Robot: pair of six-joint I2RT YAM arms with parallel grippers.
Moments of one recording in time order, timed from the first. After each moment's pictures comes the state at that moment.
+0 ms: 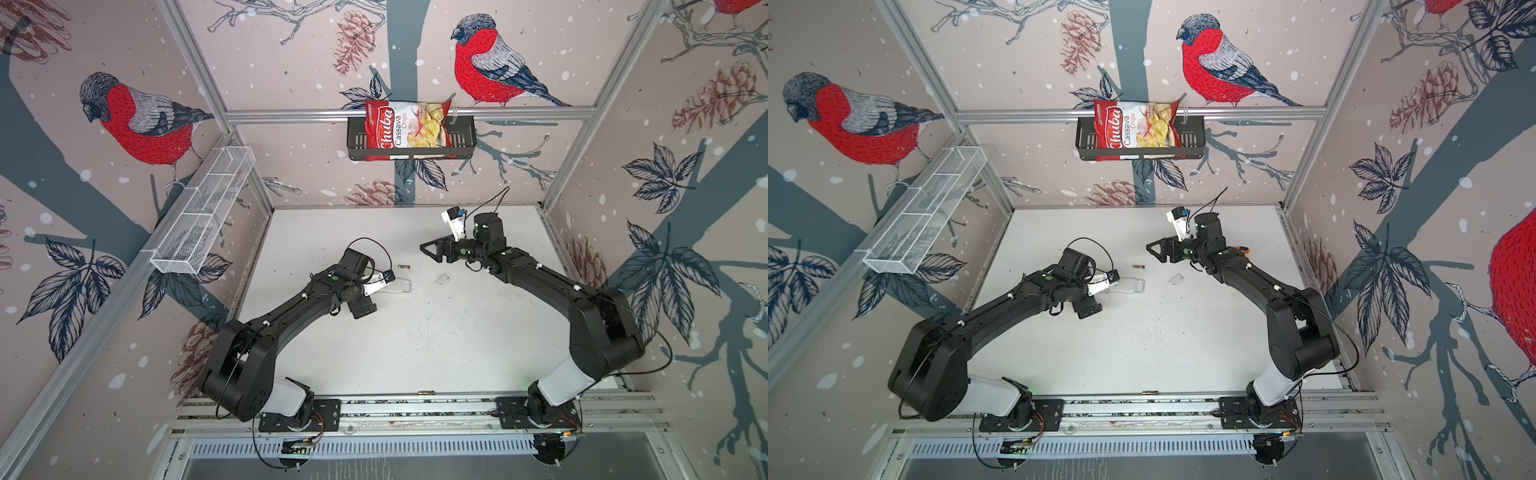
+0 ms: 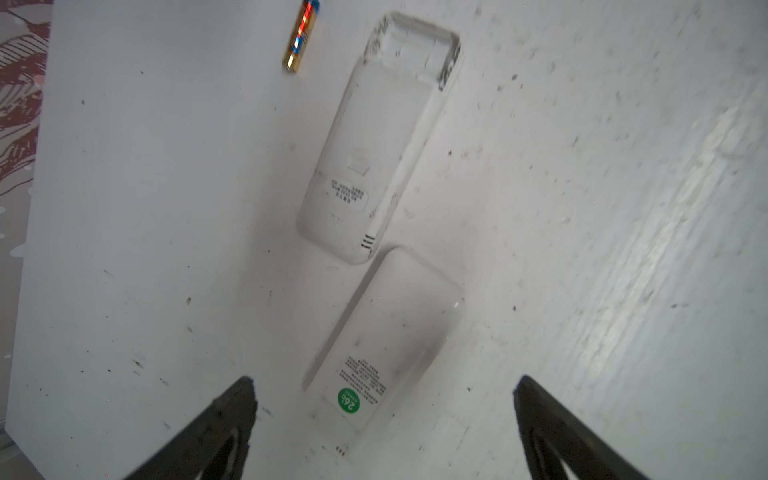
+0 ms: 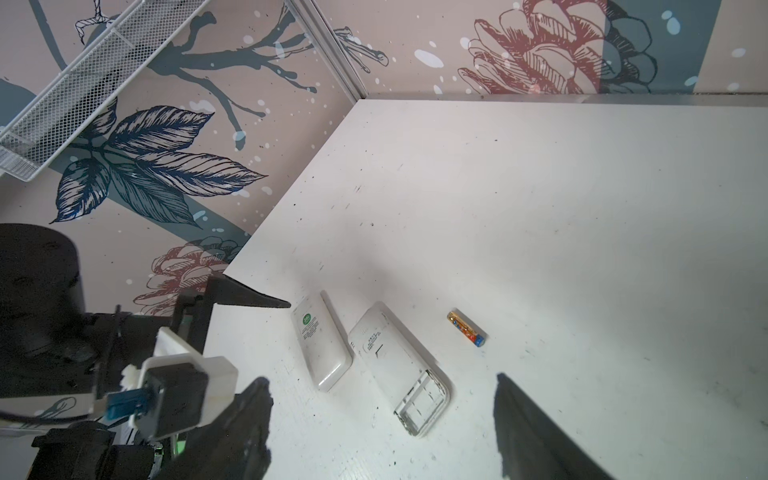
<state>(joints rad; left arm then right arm) -0.47 1.45 0.92 -0.54 0.01 0.80 0.43 1.63 1.11 0.03 -0.64 0.24</state>
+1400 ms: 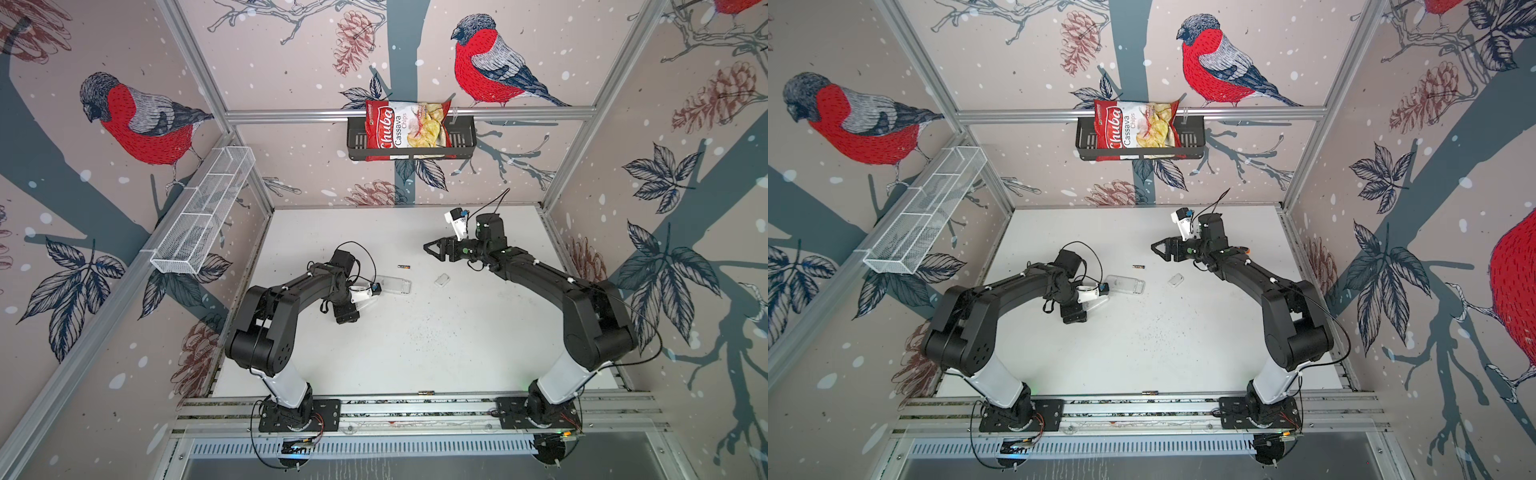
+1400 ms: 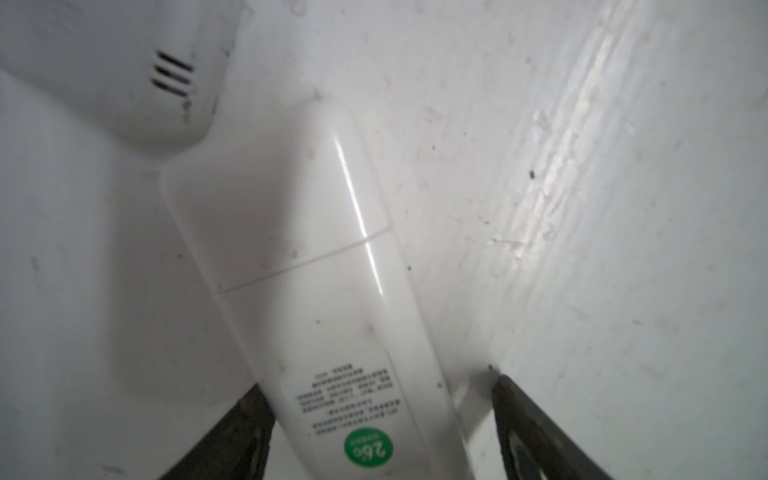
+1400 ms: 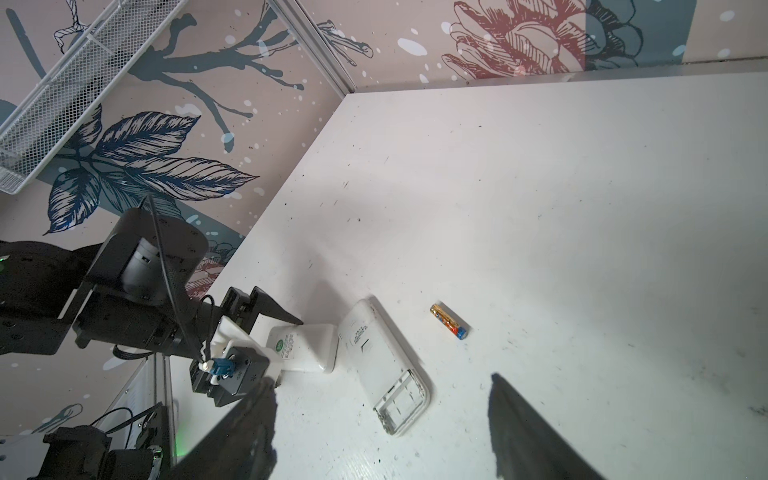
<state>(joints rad) -0.29 1.64 0.92 -0.67 0.14 1.02 0.39 1.68 1.11 0.04 -0.68 0.26</state>
